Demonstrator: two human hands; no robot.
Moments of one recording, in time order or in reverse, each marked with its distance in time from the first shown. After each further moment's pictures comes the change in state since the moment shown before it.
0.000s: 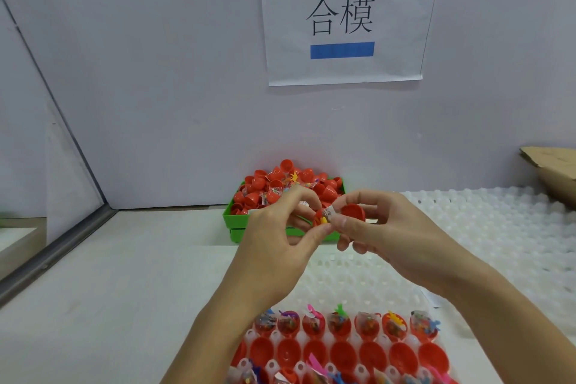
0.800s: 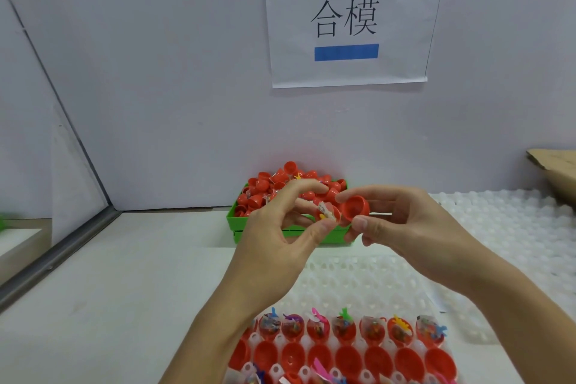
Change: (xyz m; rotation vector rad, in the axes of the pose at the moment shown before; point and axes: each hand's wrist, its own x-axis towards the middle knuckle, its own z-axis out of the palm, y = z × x) left_hand 0.003 -0.003 -0.007 -0.155 -0.067 -0.024; right_hand -0.003 -0.005 -0.011 0.014 -0.031 -0.123
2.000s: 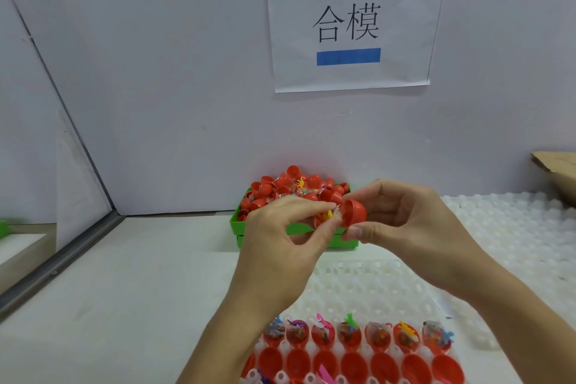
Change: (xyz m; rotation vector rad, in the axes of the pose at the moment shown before) left_hand -0.001 0.010 0.005 0.138 0.202 0.087; right_hand 0.000 -0.006 0.009 0.047 0.064 -0.102
